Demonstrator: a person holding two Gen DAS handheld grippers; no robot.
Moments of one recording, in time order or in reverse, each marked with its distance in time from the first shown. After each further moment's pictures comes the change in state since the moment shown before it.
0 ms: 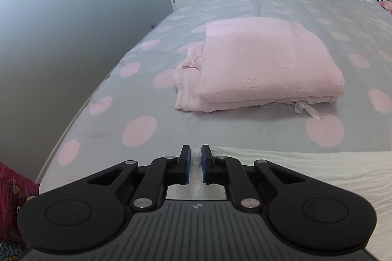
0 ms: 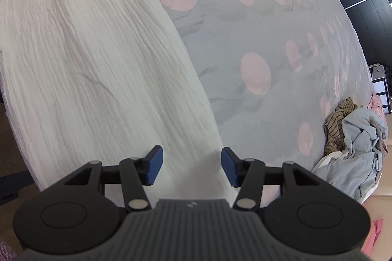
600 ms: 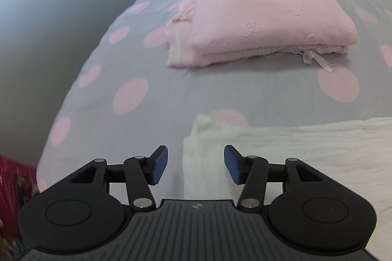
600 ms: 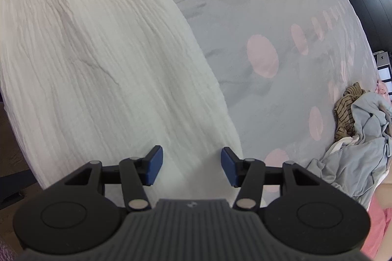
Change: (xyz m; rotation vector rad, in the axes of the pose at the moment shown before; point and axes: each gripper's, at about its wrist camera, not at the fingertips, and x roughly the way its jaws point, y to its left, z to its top) left arm 0.015 0.009 -0.029 -0.003 0.196 -0.035; right arm 0.011 0.004 -0.008 0.045 0.029 0.033
